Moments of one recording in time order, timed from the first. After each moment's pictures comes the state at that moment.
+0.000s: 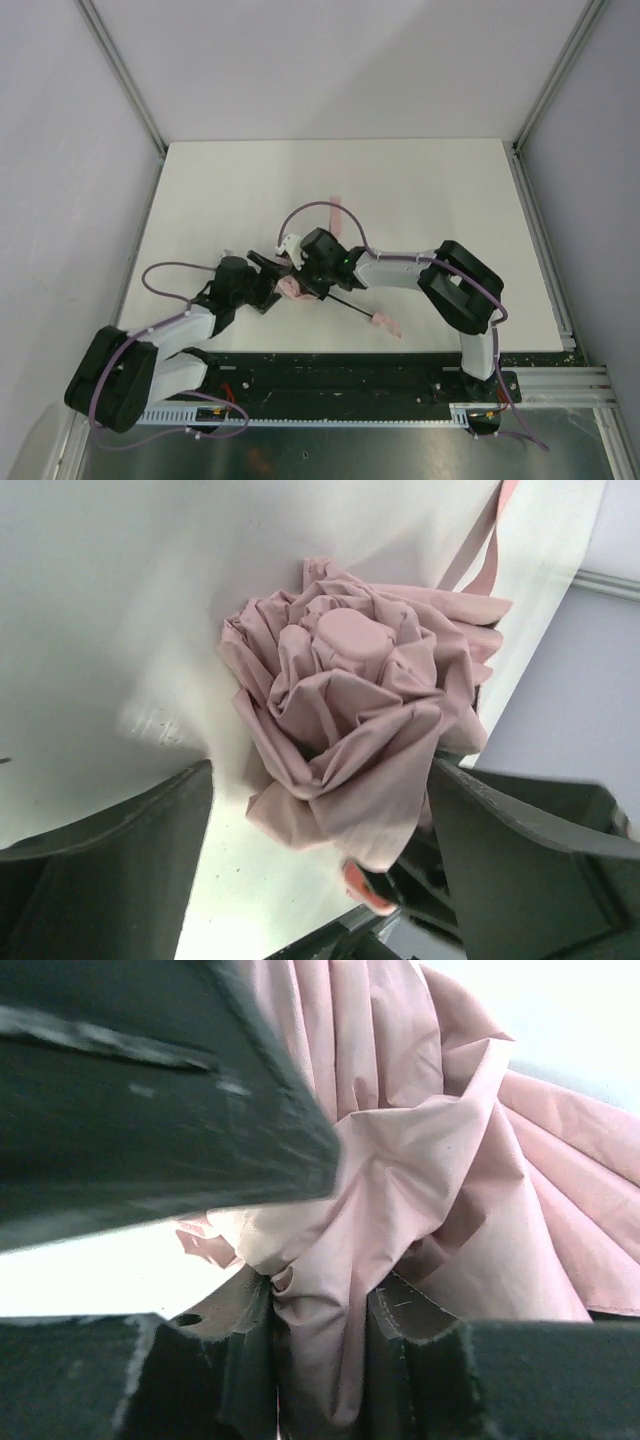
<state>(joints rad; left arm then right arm) -0.41 1.16 0.25 0.23 0.09 -1.38 0.99 1.93 1.19 -0.10 -0.07 -0.11</state>
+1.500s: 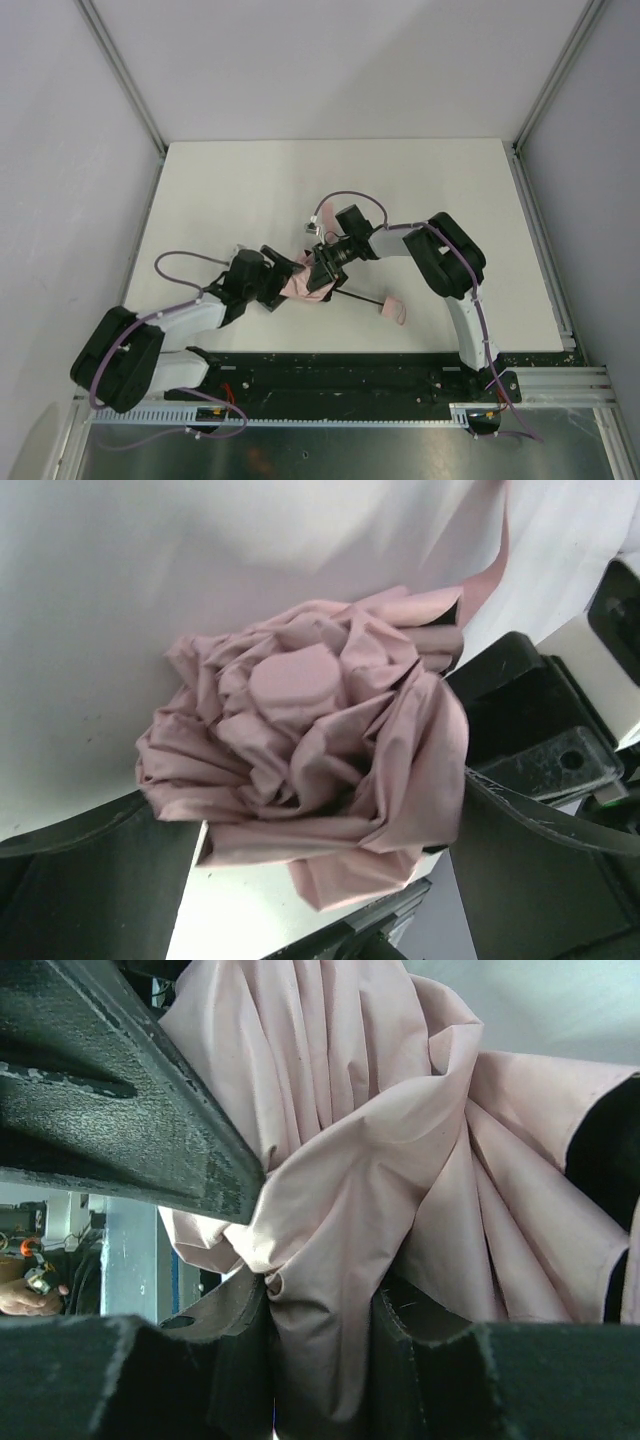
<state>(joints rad) -0.50 1.21 0.35 0.13 0.04 -1.39 0.66 2.20 1.27 0.01 -1.12 0.12</state>
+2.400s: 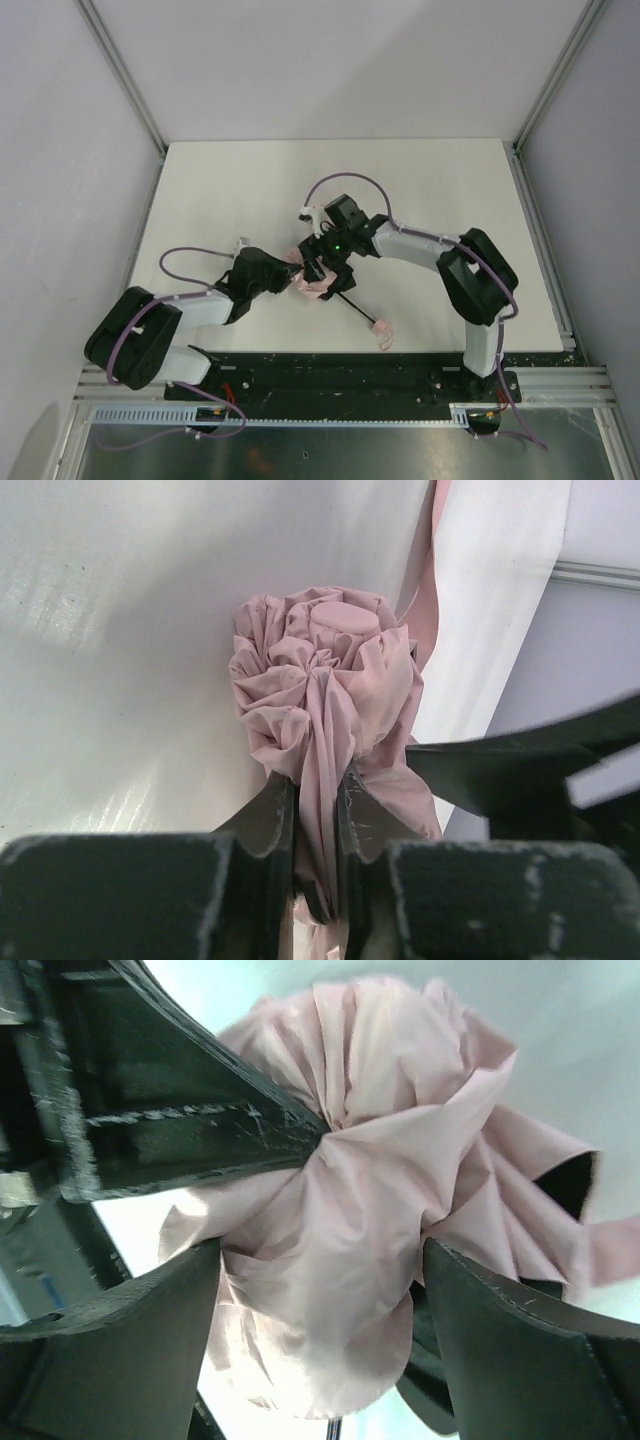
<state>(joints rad) -0.50 1.37 0.35 0.41 0.01 -1.37 0.75 1.94 1.31 -0.29 -0.53 0.10</state>
